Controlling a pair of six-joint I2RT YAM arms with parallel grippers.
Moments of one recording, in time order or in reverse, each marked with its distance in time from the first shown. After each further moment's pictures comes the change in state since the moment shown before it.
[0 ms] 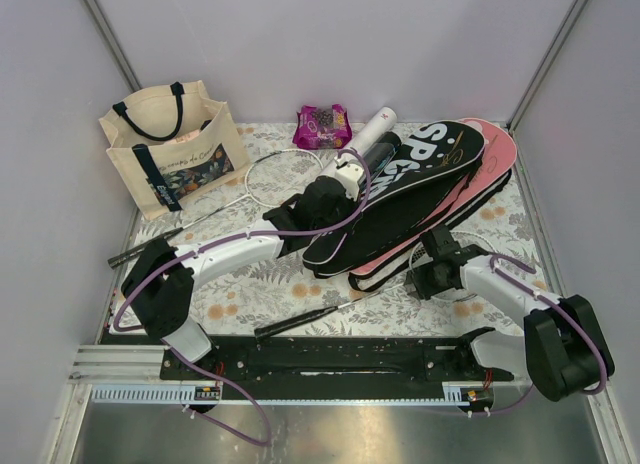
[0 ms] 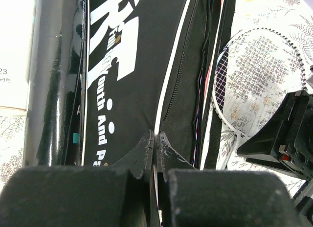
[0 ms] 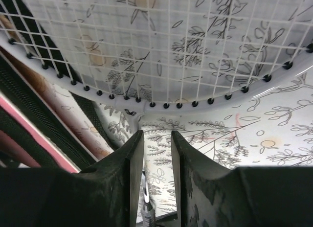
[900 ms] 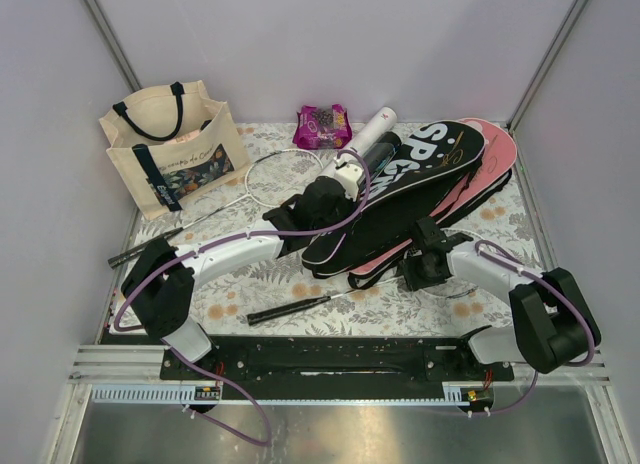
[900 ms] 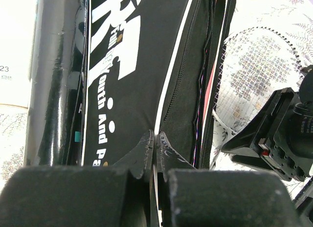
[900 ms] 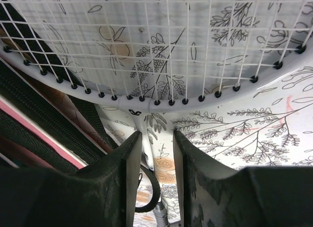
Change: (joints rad) left arm 0.003 0.000 -0.007 0.000 -0.005 0.000; right arm 0.060 0.148 0.093 0.018 0.011 0.182
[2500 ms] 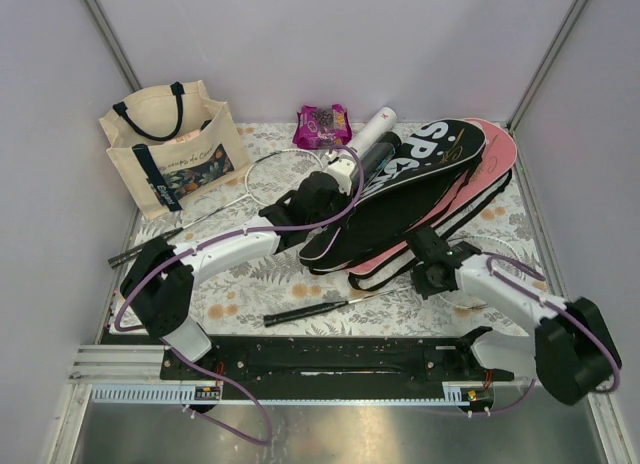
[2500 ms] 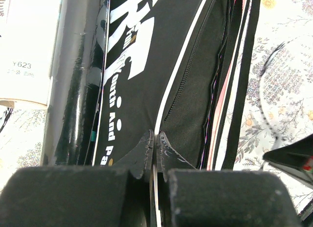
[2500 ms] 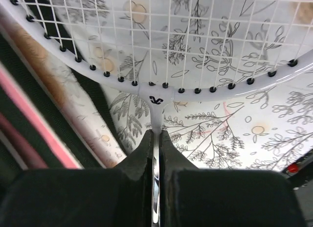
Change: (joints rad) left arm 0.041 0.000 -0.001 -0.002 -0.012 -0.011; right arm 0.095 -0.107 -0.007 -0.148 0.200 0.088
